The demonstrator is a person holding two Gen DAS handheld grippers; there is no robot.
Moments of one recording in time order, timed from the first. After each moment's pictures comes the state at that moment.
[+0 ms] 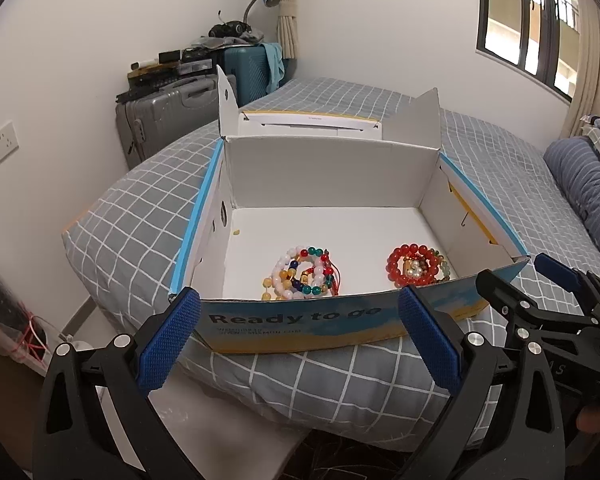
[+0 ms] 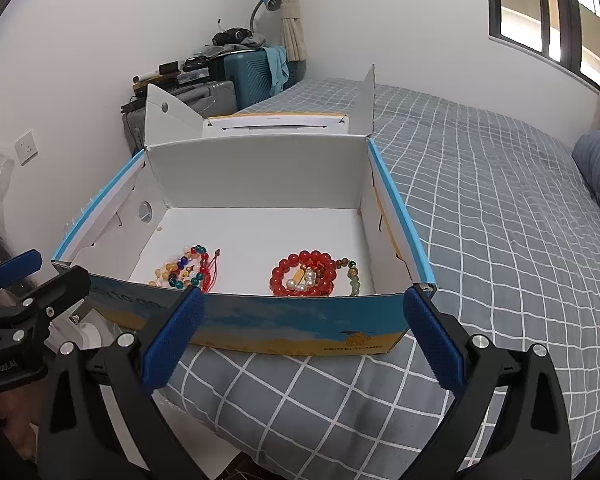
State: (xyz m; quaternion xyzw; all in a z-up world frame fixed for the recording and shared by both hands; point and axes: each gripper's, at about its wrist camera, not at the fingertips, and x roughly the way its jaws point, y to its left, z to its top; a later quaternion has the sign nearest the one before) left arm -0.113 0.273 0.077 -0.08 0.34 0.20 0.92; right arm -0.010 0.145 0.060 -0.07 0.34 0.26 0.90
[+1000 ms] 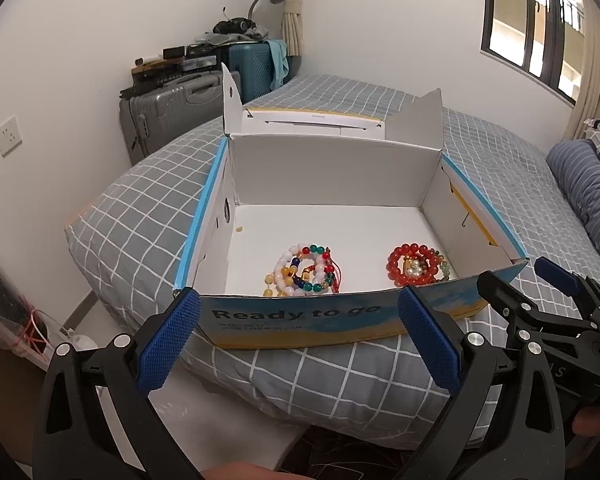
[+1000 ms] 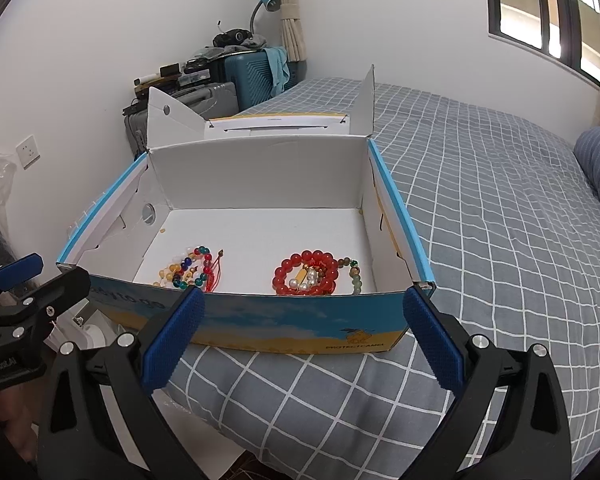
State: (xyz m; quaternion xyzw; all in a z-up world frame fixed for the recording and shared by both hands) left arm -0.114 0.272 0.079 -0.09 0.34 0.21 0.91; right arm -0.011 0.144 0.062 -0.07 0.34 0.26 0.90
